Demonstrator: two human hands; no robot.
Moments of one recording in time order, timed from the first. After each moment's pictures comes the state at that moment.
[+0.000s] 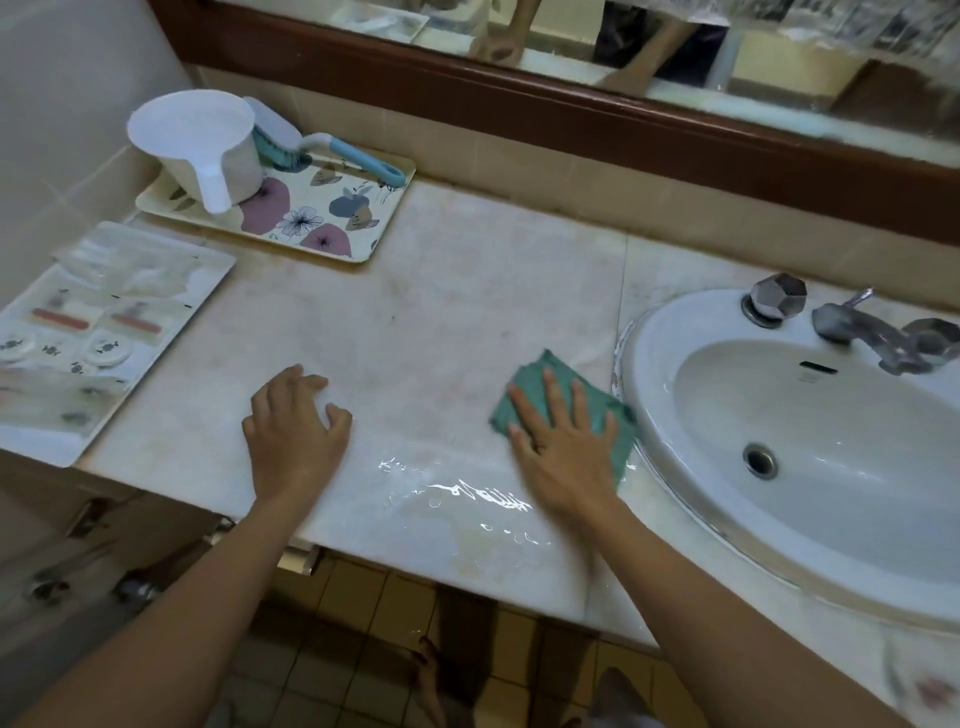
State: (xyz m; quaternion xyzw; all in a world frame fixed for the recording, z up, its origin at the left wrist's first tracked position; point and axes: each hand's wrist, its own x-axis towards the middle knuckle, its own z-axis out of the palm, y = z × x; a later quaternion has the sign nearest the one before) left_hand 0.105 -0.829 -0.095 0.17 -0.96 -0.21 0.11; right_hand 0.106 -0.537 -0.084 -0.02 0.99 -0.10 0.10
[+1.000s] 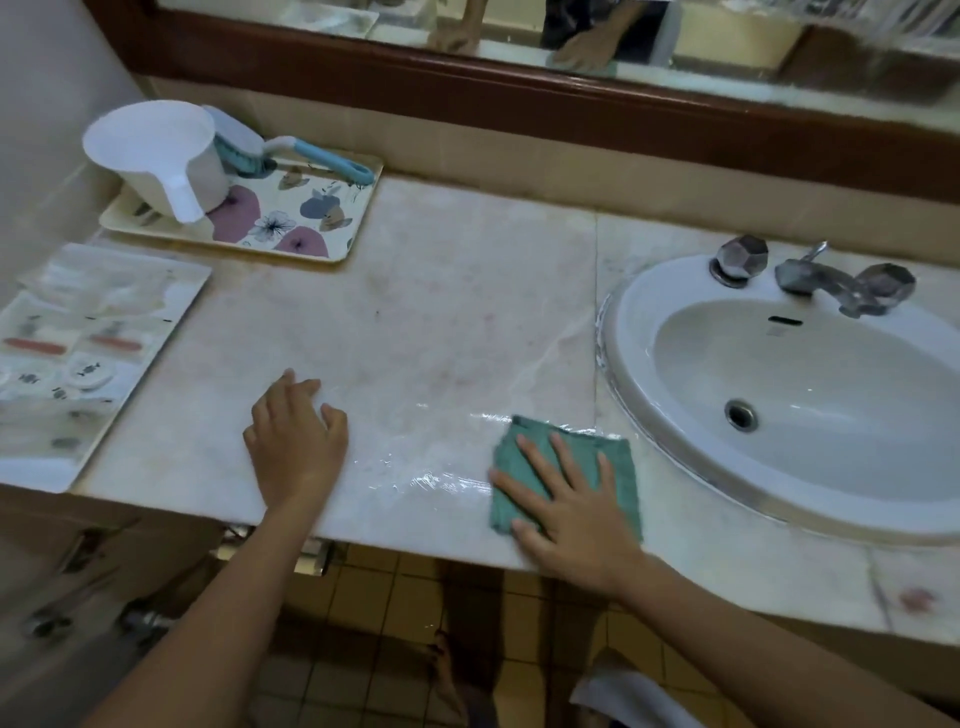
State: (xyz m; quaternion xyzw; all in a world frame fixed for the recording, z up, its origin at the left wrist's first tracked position) left_hand 0.111 -0.827 -0.097 0.16 -0.96 -0.21 0.09; right_hand 0.205 -0.528 -0.079 -0.15 0.98 -0.06 0.13
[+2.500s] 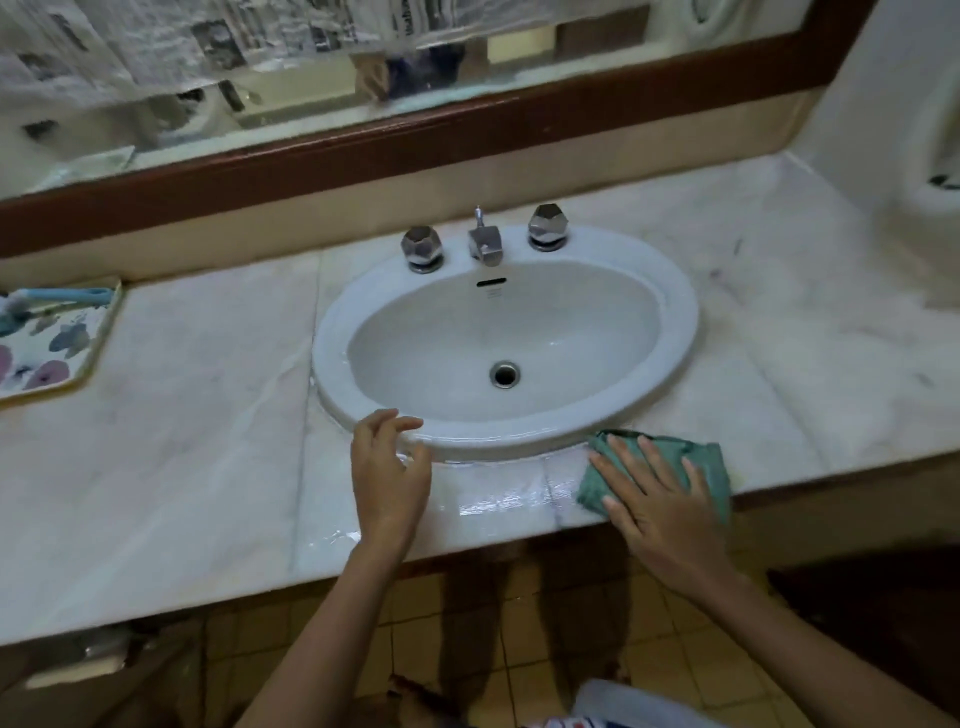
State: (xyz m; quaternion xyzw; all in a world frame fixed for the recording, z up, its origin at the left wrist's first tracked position) left_hand 0.238 -0.407 -0.040 -0.04 -0.91 -0.42 0.05; right_hand 0.386 -0.151 -0.099 0.12 0.99 -0.08 0.03
